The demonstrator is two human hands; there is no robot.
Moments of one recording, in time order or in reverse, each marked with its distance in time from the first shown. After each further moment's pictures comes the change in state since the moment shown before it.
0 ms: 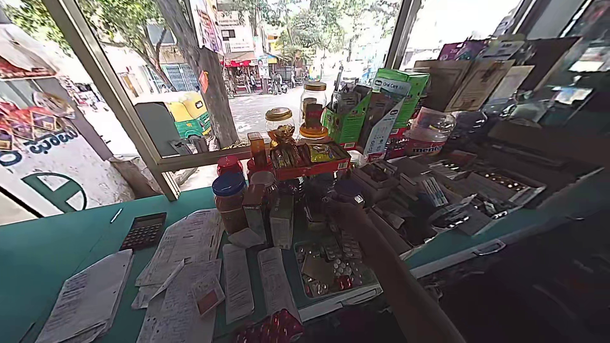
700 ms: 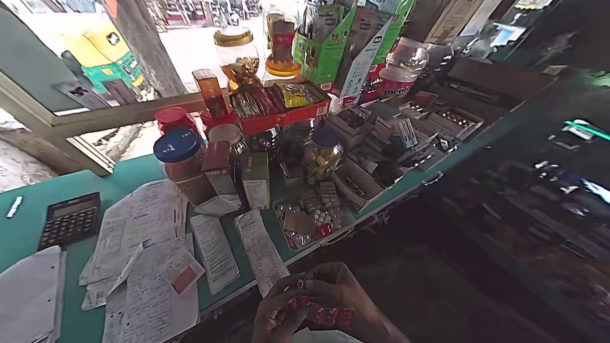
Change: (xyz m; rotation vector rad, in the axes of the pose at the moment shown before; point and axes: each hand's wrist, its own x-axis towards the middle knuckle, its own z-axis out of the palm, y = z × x) left_hand 0.016 -0.013 0.046 0.204 -0.528 -0.106; right_hand -0.221 0.107 0.034 -0.044 -0.055 0.219
